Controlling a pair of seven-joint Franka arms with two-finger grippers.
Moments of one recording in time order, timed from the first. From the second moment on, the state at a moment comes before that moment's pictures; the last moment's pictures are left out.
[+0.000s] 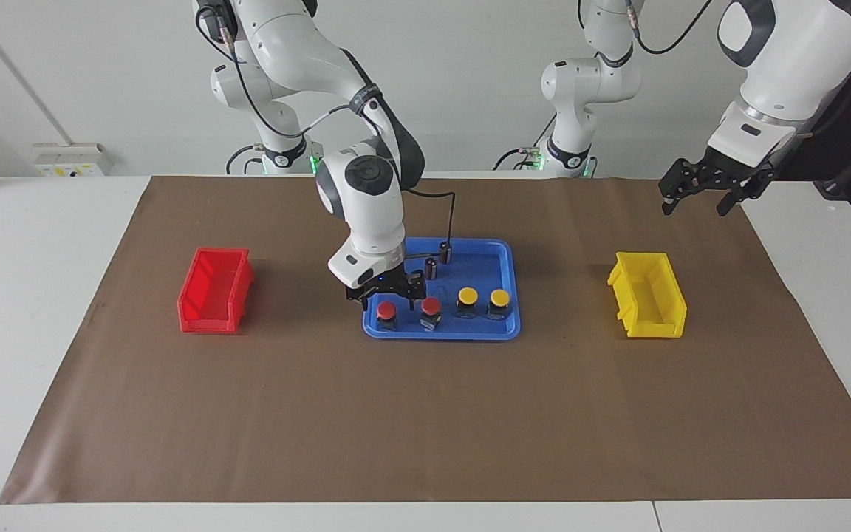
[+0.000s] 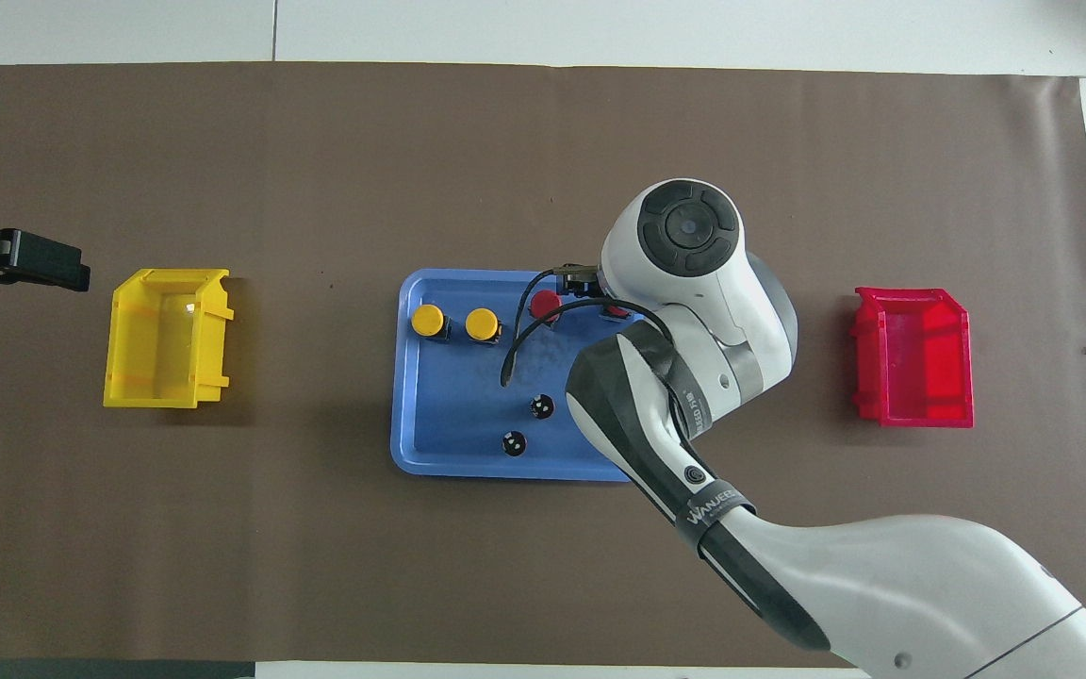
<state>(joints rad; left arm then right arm) -0.05 -0.02 -0.04 -1.62 -0.01 1.60 0.03 0.43 0.39 0.06 -1.76 -0.05 2.22 0.54</state>
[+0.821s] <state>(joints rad) -0.07 -0.04 -0.06 -1.70 -0.01 1.72 -0.02 0.38 0.39 0.05 -1.66 -0.05 2.04 0.49</state>
